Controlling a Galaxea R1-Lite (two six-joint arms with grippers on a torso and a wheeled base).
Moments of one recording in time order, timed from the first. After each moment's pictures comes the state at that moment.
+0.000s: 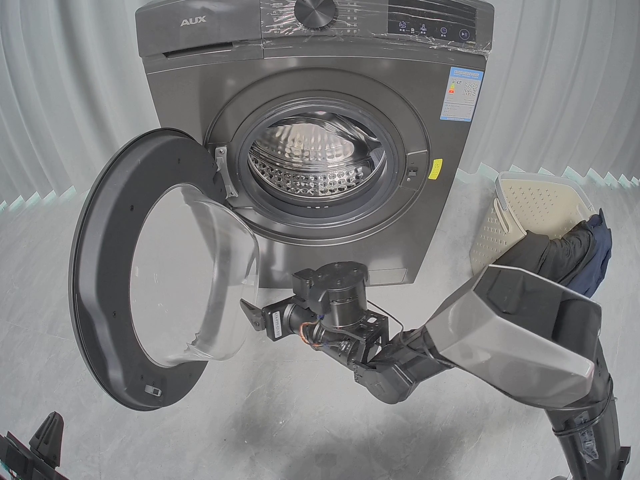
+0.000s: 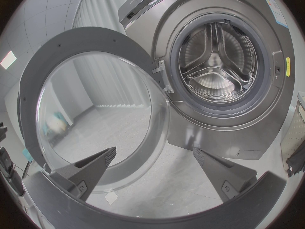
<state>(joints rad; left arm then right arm) 0.00 0.02 -0.02 0.00 -0.03 0.00 0.82 2.46 -1.38 -0.92 -0.10 0.14</state>
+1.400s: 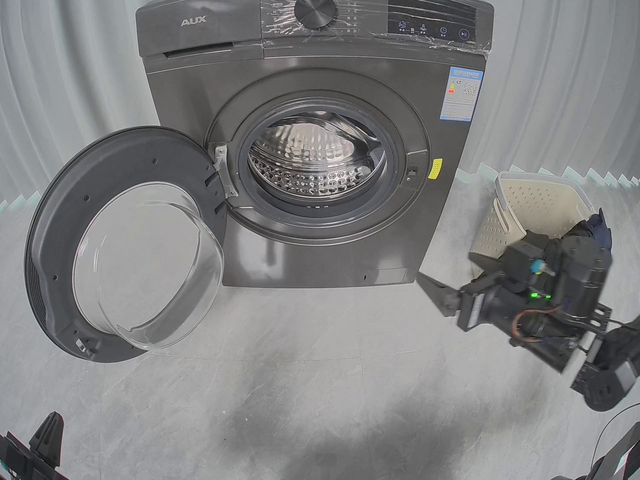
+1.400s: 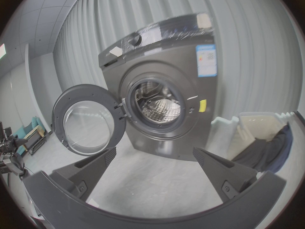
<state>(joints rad) 0.00 0.02 -0.02 0.00 -0.03 0.00 0.60 1.68 -0.46 -1.13 -0.16 0.07</state>
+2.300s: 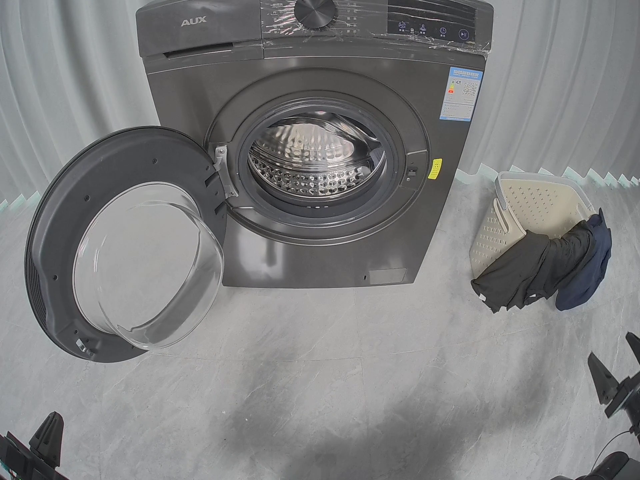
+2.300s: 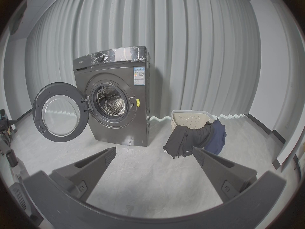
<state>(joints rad) 0.00 0.02 -0.02 0.00 -0.03 0.00 0.13 0.55 -0.02 -0.46 -0.11 -0.03</state>
